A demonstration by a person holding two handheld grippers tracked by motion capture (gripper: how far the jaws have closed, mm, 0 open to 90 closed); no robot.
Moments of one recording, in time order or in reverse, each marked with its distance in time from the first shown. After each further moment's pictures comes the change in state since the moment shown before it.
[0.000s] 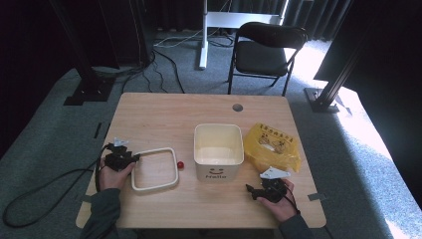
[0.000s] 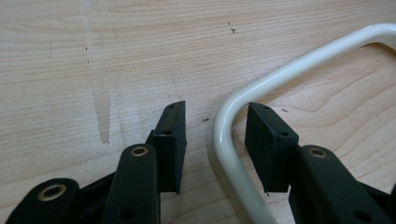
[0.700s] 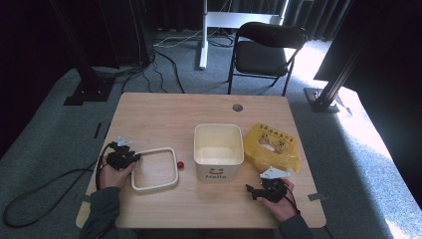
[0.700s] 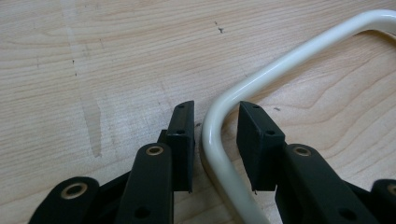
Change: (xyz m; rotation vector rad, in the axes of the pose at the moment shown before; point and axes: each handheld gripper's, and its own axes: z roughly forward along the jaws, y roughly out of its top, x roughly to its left) left arm -0.002 0.005 0.002 0.020 -0.016 0.067; right arm 0.000 0.000 0.000 -0.001 0.000 -0.001
